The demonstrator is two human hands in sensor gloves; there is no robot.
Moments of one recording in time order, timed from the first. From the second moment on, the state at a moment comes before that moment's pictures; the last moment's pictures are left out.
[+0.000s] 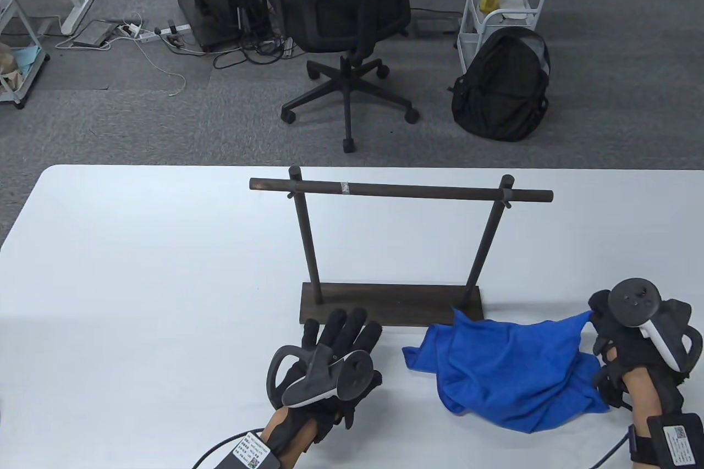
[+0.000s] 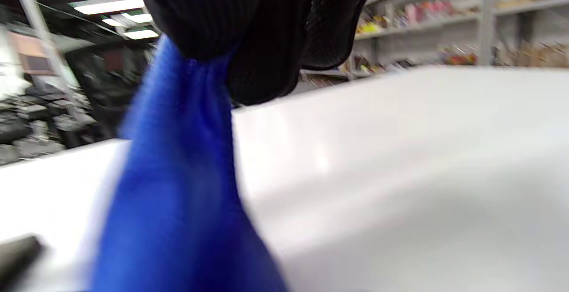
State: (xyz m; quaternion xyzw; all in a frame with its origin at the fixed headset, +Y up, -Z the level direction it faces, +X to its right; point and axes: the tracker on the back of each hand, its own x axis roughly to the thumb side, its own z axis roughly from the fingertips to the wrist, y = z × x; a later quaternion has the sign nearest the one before) left_hand -0.070 -0.723 -0.270 -0.05 -0.22 0.00 0.97; right_hand 0.362 -0.650 -0.313 -0.14 -0.05 0.99 0.09
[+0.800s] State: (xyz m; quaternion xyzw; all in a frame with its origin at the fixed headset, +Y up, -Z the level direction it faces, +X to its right) left_hand -0.113 -0.717 -0.292 0.00 -0.15 0.11 0.98; right_hand 0.084 -0.503 -0.254 0.23 -0.12 0.96 0.10
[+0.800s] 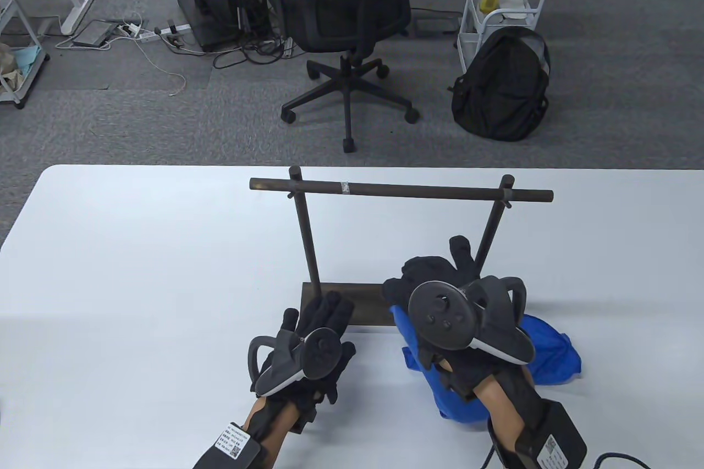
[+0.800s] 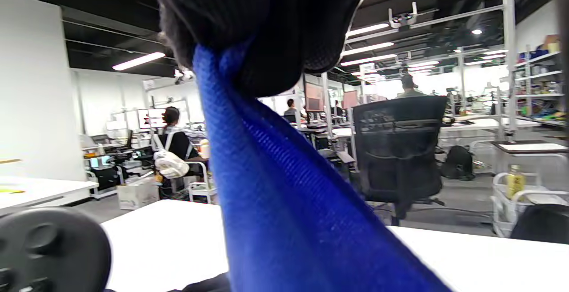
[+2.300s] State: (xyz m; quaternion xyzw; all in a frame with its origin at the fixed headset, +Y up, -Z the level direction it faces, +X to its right) left_hand -0.250 -0.655 -0.290 0.21 -0.03 0.47 0.86; right_hand 0.204 -0.478 -0.257 0.11 -0.25 0.92 0.26
